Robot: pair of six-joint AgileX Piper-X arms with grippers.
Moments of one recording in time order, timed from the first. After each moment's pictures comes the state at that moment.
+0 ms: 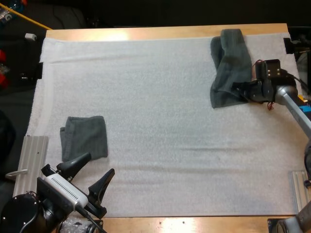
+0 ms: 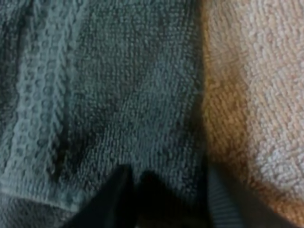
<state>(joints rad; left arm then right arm) -0.21 0.21 -0.81 0.99 0.42 -1.77 0.10 1.88 -1.19 0.53 -0.05 -1.47</state>
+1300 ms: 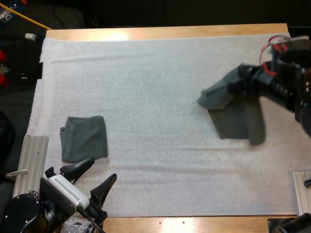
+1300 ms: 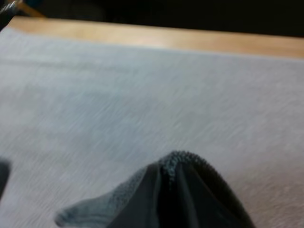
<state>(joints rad) -0.21 0.21 -0.81 1.04 0.46 -1.77 0.44 1.18 -1.39 0.94 -0.04 -1.68</state>
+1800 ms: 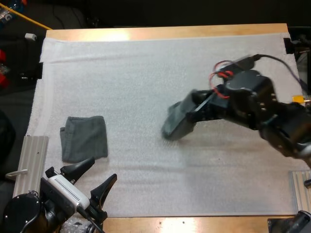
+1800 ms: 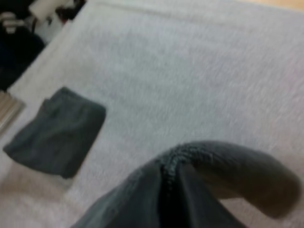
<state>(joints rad) -0.21 0.21 -0.81 1.04 0.46 -1.77 0.70 1.27 -1.39 0.93 -0.04 -1.58</state>
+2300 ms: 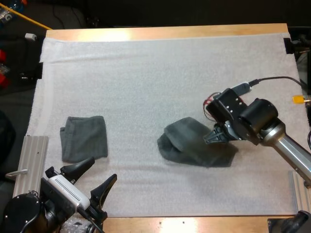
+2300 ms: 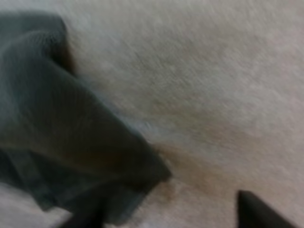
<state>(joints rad) -0.21 0.21 -0.81 1.04 0.46 -1.76 0.70 1.38 -1.26 1.33 0.35 -1.61</state>
